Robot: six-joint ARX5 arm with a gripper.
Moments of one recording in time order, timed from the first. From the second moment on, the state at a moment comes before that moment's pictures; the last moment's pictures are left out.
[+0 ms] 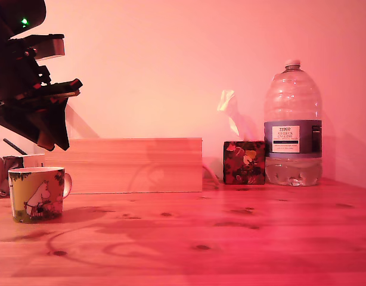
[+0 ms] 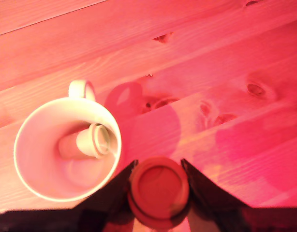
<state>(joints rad) -0.30 1.45 0.97 -0.41 0.07 0.01</state>
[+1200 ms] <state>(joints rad) -0.17 1.45 0.97 -0.34 0.07 0.01</state>
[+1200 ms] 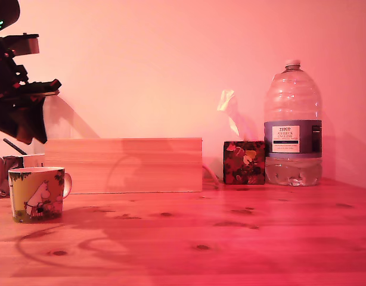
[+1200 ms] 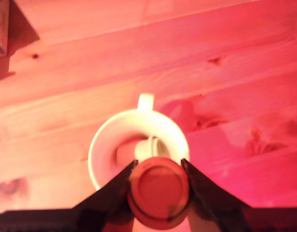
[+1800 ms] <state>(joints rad) -0.13 1.56 1.19 -0.49 0.09 0.01</state>
